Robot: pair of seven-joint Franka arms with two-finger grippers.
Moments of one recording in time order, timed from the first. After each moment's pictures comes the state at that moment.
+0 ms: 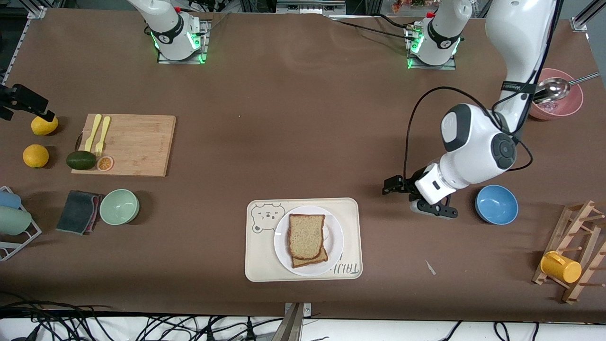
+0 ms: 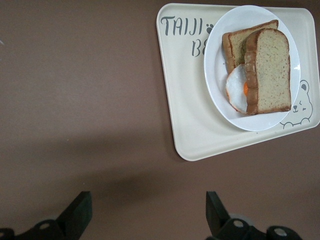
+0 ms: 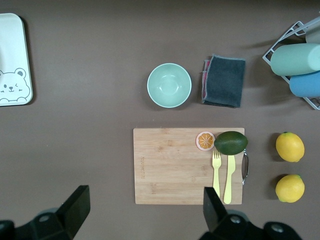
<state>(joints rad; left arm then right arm) -0.10 0.46 -0.17 -1.74 -0.36 2.27 0.08 -0.02 -0.01 -0.09 -1.61 0.03 1.65 -0.08</state>
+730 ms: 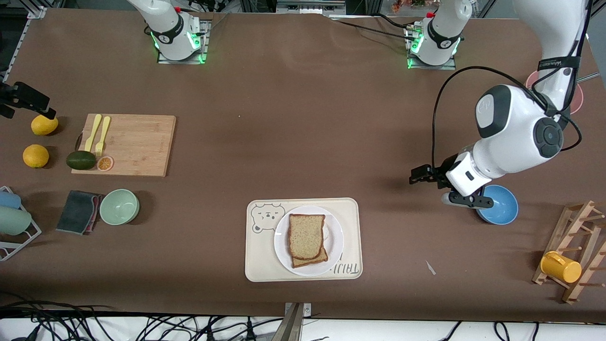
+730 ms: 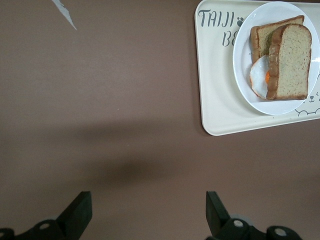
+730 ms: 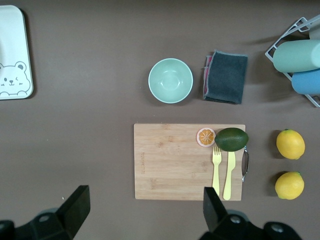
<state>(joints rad) -0.02 0.34 -0.16 -1.74 -0.26 2.08 0.00 -0.02 -0.01 -0.09 -1.61 0.03 1.63 -0.09</state>
